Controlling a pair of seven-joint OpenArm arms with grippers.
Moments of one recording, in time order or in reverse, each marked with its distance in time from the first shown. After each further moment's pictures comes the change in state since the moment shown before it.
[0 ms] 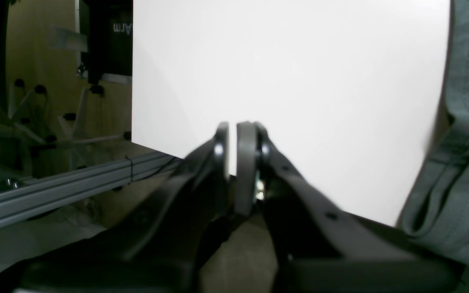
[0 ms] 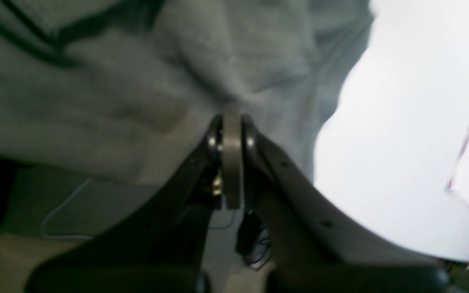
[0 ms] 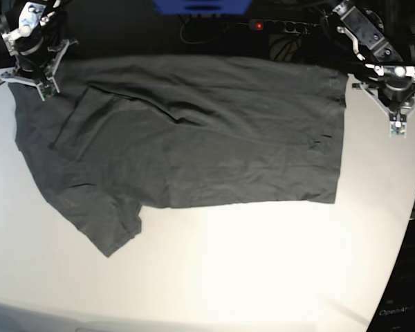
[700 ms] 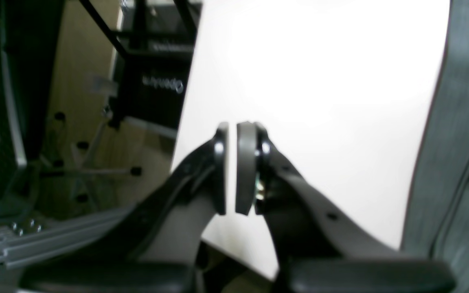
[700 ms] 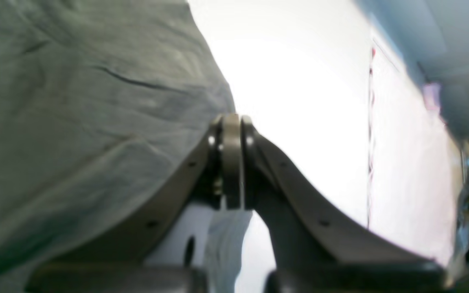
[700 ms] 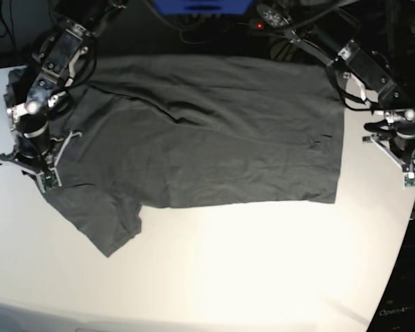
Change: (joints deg) left arm -16.2 0.1 -0.1 0.0 3.8 0.0 0.4; right arm 29.0 -7.5 -1.3 0.0 -12.2 0.3 -4.8
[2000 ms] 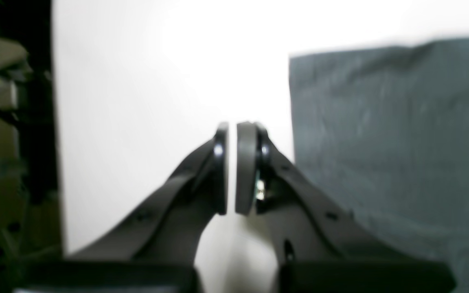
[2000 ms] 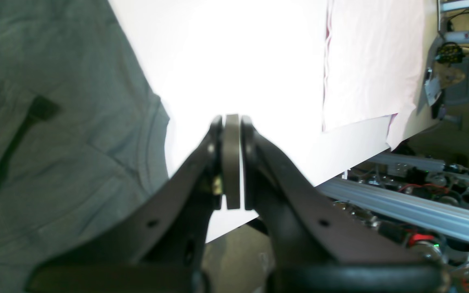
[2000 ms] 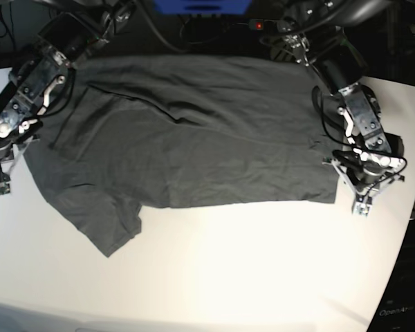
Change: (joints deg) left arm -5.7 -5.9 13.8 -24.3 -5.1 0.2 0.9; right arm 9.1 4.4 5.6 -0.1 -0.1 -0.4 -27.4
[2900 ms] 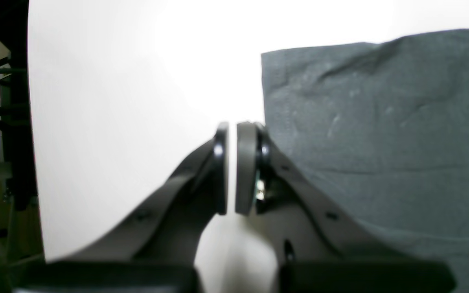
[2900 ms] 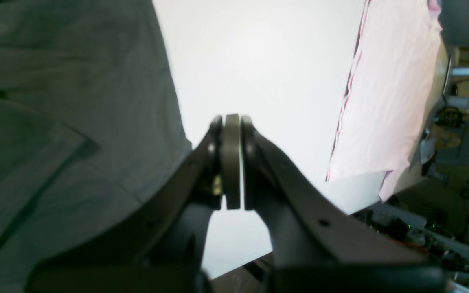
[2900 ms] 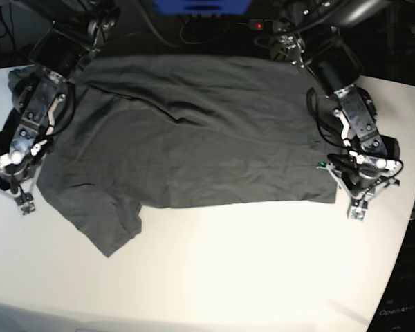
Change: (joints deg) left arm -0.8 1.3 0.2 0.1 -0.4 0.0 -0.9; right arm 3.1 5.0 -9.6 -10.9 0.3 0.0 0.5
